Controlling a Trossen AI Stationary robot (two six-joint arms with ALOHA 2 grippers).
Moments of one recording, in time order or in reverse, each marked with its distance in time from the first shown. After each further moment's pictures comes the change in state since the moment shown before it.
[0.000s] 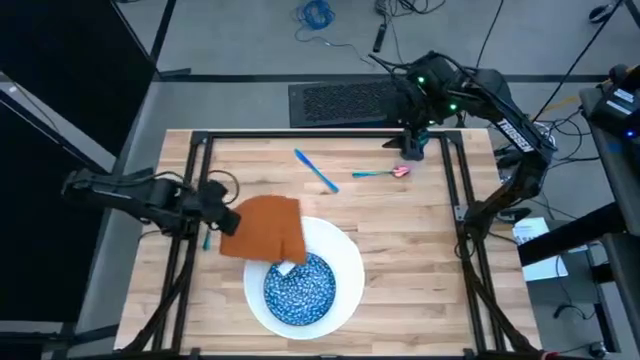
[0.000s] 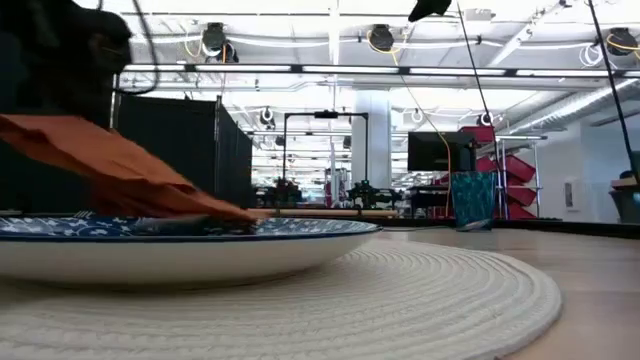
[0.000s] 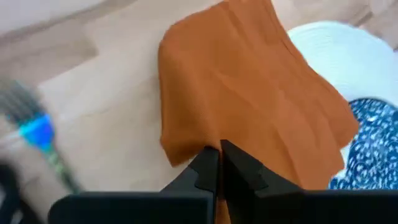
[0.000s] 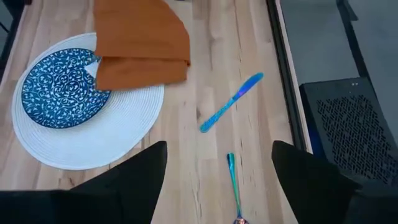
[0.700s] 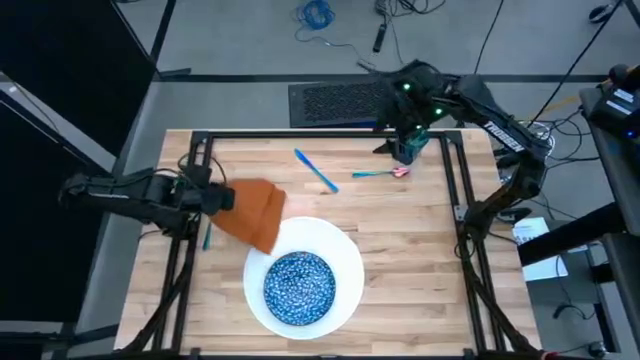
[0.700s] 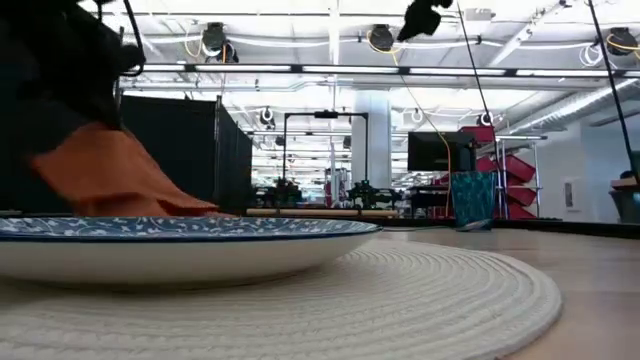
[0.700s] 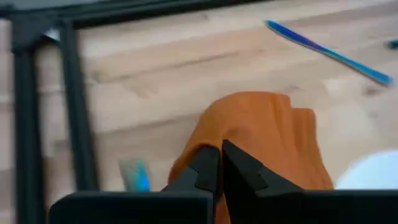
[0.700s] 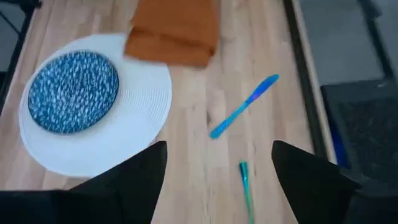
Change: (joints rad) left arm 0.208 0.002 0.000 -0.079 -0.393 0.068; right arm 0.001 0.002 -0.194 0.133 -0.053 0.016
